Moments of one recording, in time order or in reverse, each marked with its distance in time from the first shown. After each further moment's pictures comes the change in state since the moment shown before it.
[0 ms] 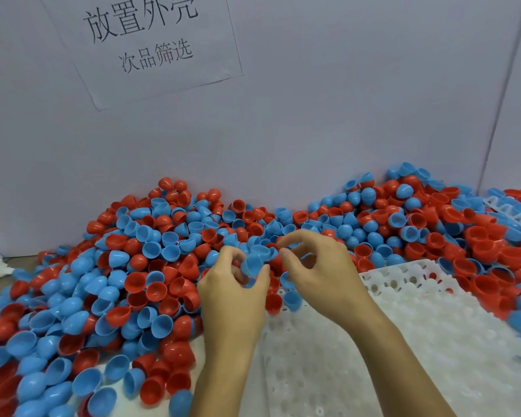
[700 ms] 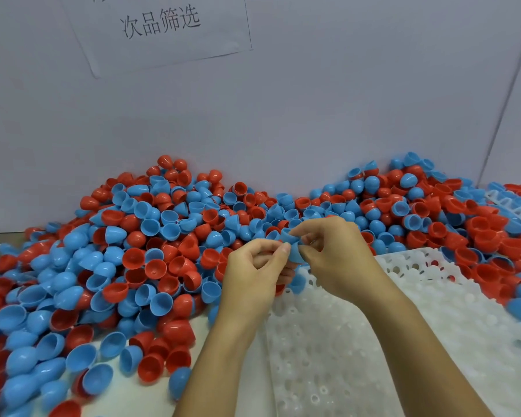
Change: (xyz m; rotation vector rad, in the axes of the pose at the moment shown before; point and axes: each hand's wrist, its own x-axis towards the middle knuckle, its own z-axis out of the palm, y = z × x) left_hand 0.000 -0.013 0.012 -0.515 -0.383 -0.257; right_hand 0.002 0.002 -0.006 -0.265 -0.069 0.012
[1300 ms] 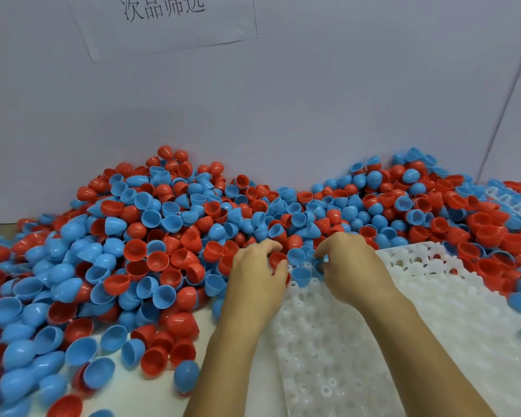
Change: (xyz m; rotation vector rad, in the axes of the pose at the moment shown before) left_hand 0.009 -0.017 -0.007 0.689 0.031 0.141; right_hand -0.004 0.020 0.015 -0.508 -0.065 0.211
